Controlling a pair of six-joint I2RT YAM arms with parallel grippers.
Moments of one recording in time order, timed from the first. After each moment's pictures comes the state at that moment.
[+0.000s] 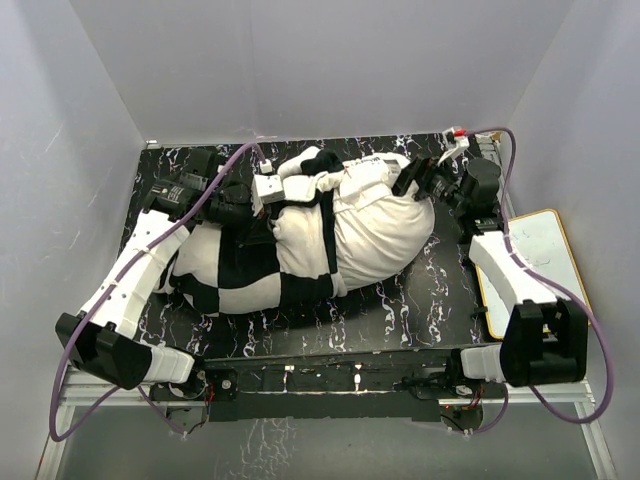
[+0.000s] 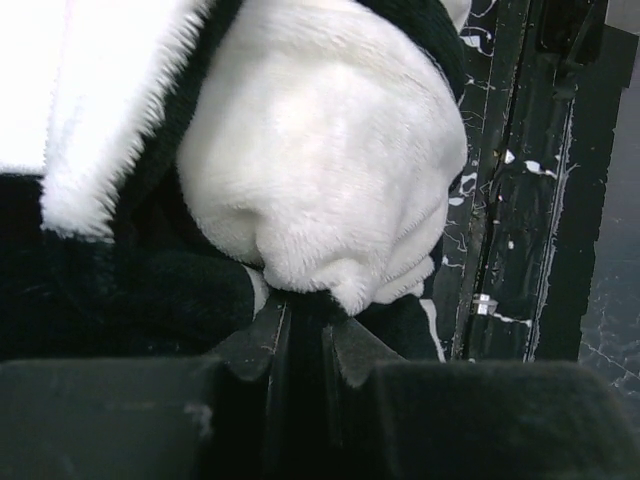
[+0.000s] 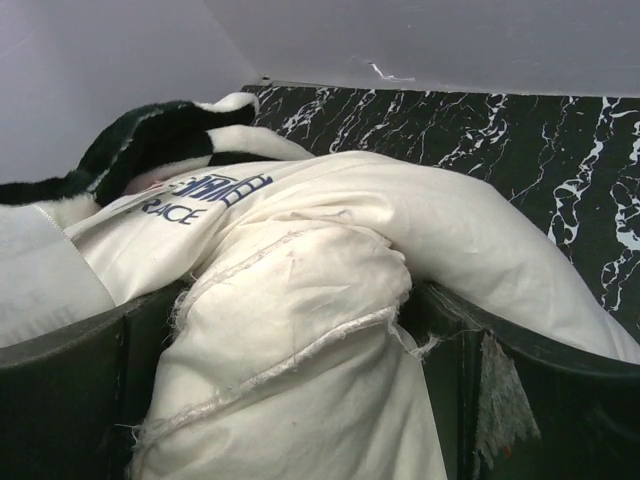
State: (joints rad) left arm -0.36 1.35 1.44 -1.05 0.79 0.71; right arm 0.06 1.35 0.94 0.36 -0.66 0.48
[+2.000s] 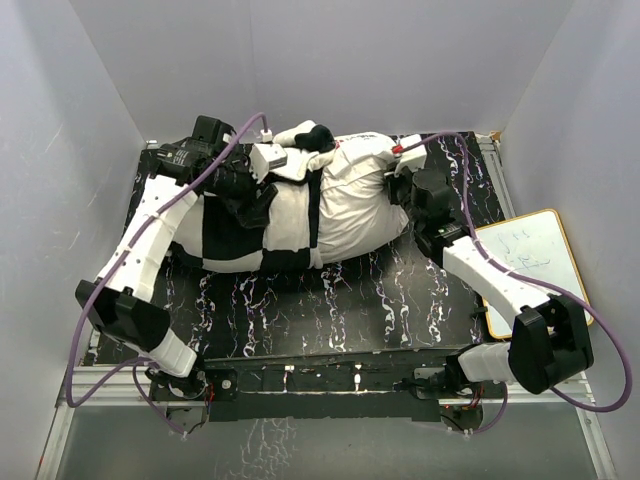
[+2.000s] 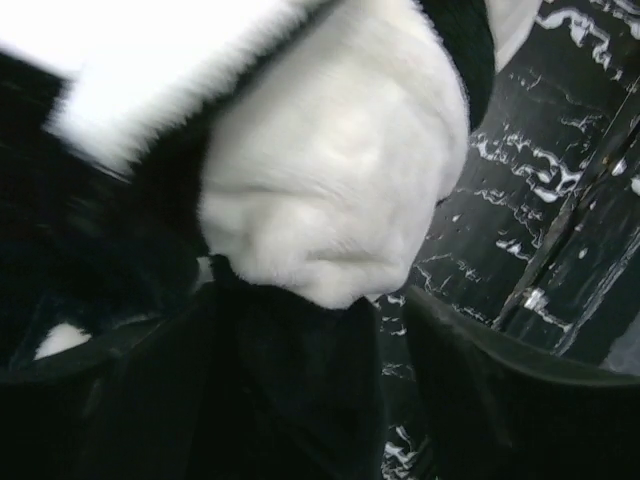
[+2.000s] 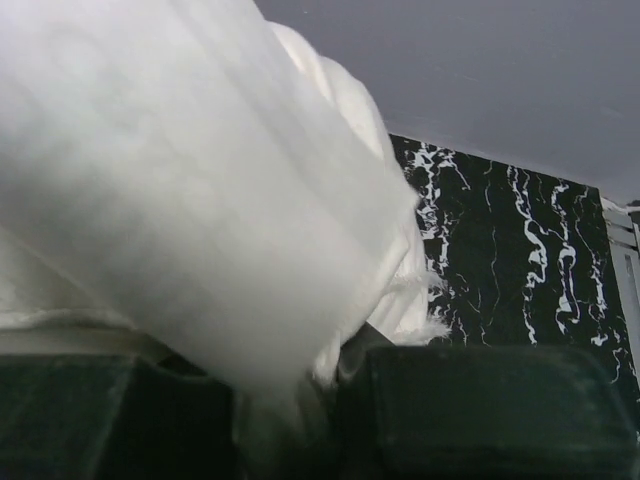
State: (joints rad) left arm -0.33 1.58 1.77 -1.21 0.48 0.57; right arm 0.40 1.31 0.93 0.25 0.16 -0.15
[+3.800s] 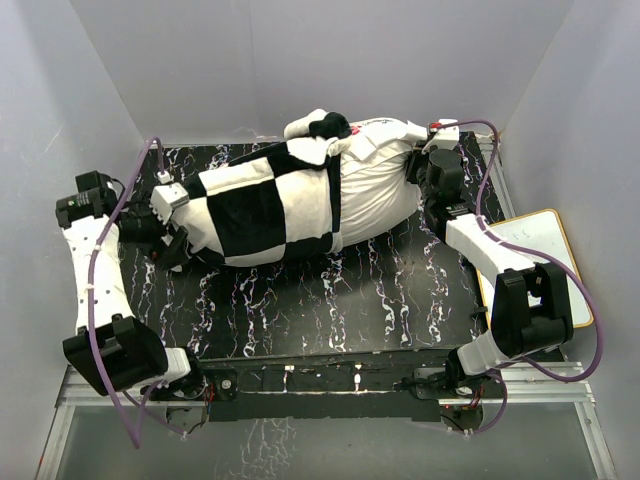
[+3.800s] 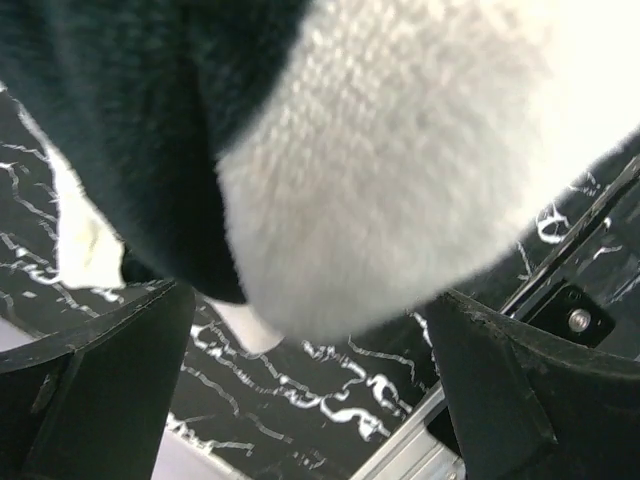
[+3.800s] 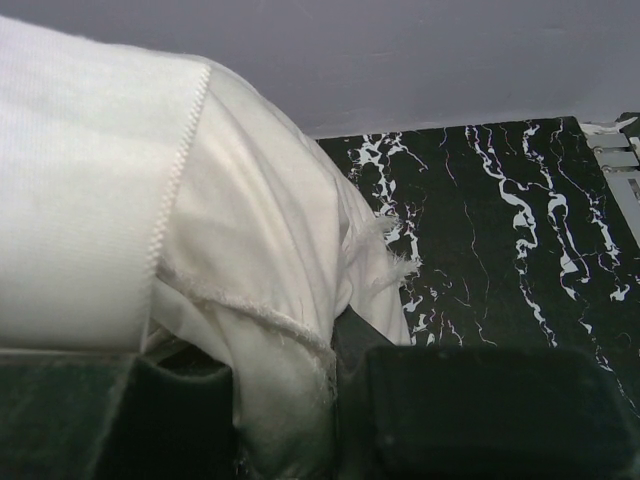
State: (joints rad) left arm 0.41 1.35 1.45 -1.44 0.64 1.20; right arm 0.20 1.50 1.03 0.34 0.19 0.13
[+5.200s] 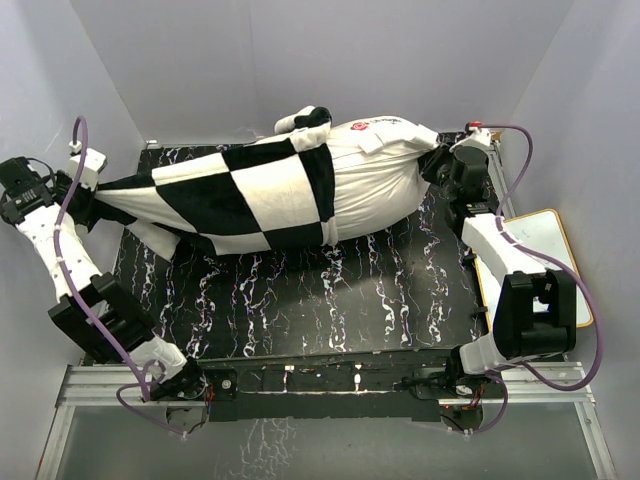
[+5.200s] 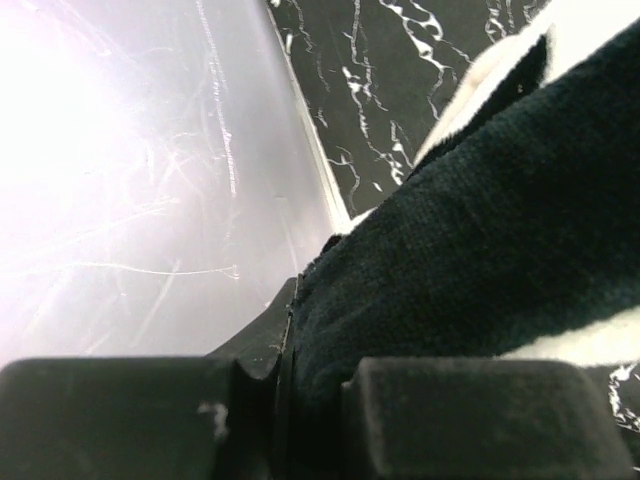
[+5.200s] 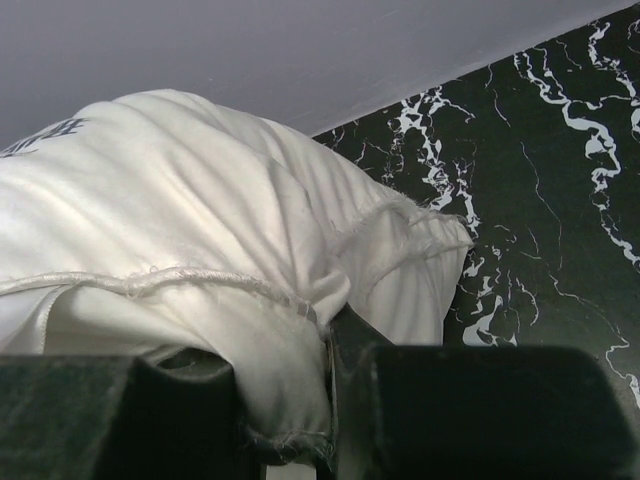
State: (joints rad) left arm 0.72 1.53 1.53 -0.83 0.48 1.02; right arm 0.06 1.48 1.03 0.27 0.02 0.46
